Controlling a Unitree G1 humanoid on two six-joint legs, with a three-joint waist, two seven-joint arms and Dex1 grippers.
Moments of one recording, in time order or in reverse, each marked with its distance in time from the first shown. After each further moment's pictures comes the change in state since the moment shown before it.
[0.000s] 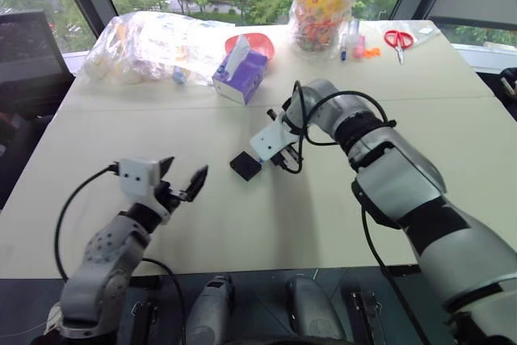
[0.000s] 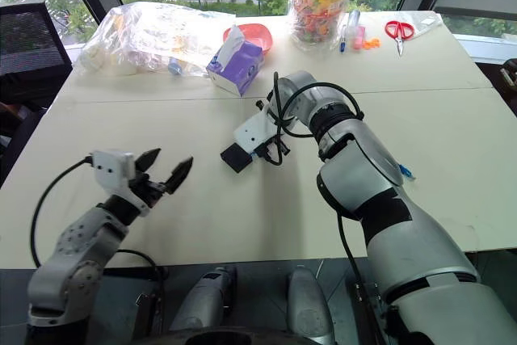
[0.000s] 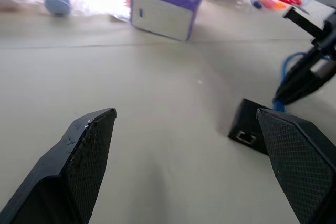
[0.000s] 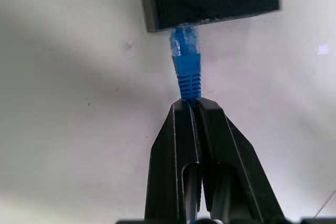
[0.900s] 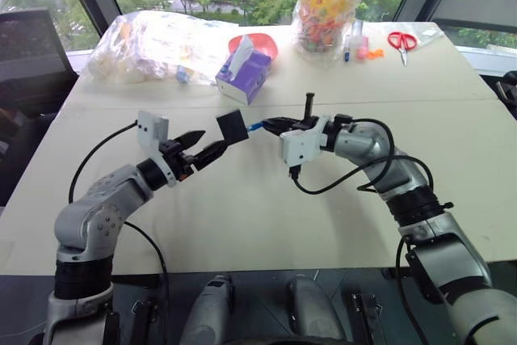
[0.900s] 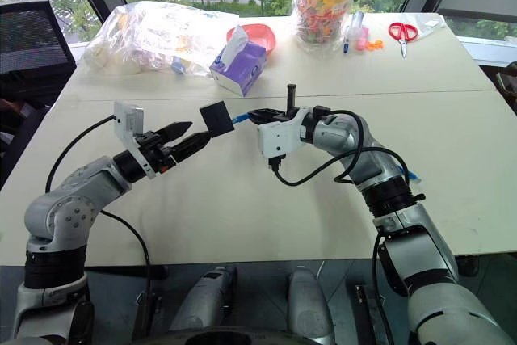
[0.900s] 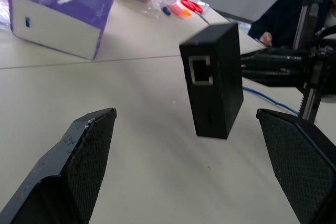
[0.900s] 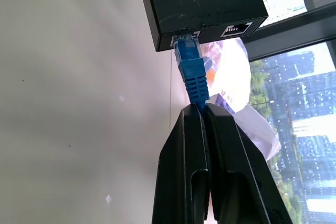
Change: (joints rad) left arm -0.411 0.107 -0.046 0.292 -0.260 0.266 -0.239; right arm 0.664 -0.277 -0.281 -1.058 0.110 0.102 -0.507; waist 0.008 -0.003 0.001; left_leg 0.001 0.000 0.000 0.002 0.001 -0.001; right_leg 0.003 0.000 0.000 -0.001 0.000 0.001
